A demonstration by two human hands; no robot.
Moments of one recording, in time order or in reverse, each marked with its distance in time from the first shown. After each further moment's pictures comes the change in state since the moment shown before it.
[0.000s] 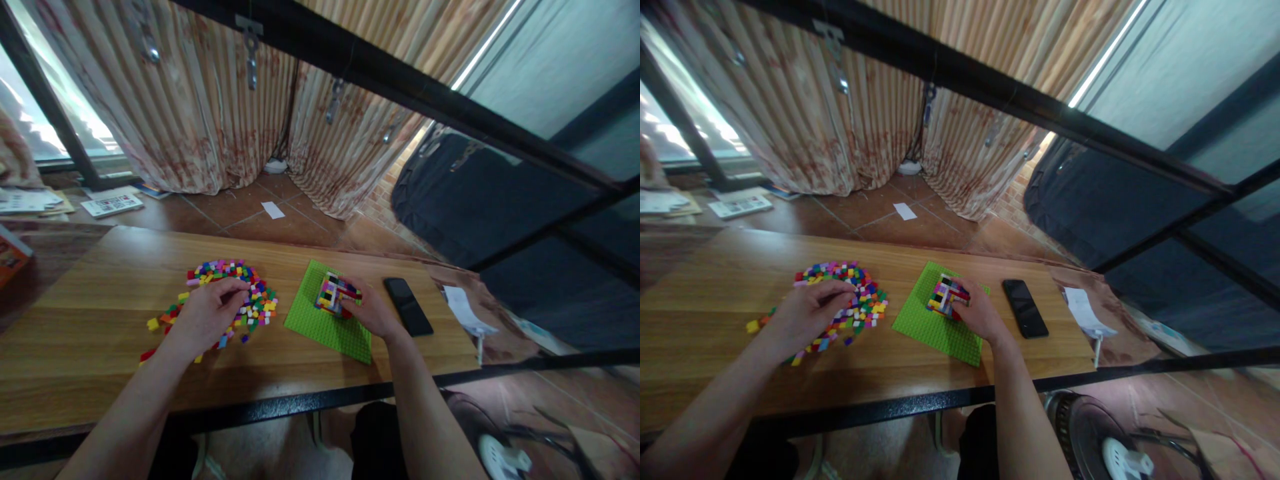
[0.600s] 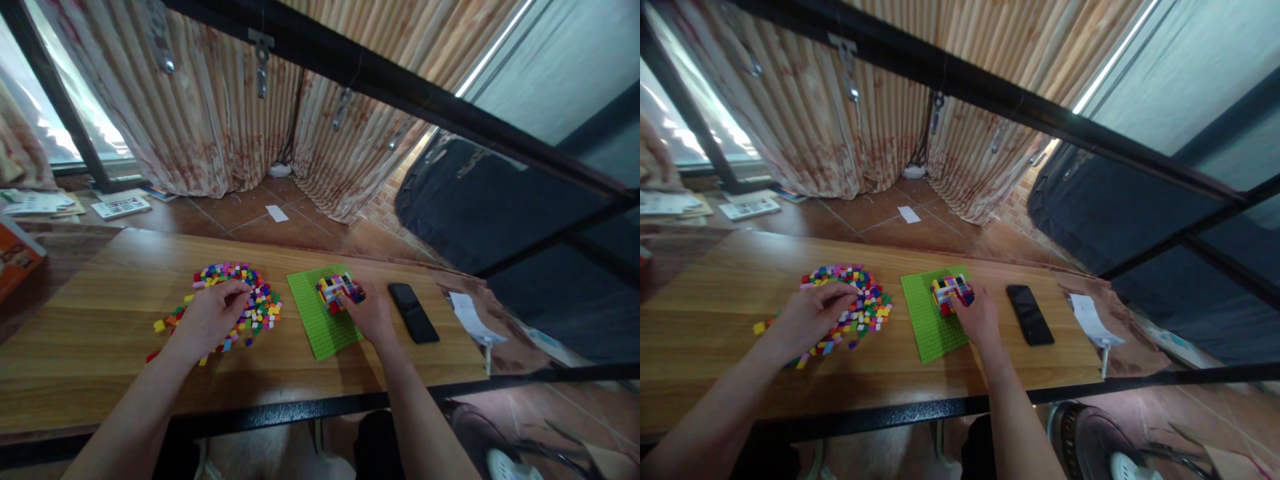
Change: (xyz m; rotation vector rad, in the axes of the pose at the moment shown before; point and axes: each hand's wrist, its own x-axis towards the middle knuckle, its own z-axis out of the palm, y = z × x) left_hand 0.000 0.000 -0.003 0.064 0.025 0.013; right_hand 0.004 -0.004 0.022 -0.358 0.336 0.117
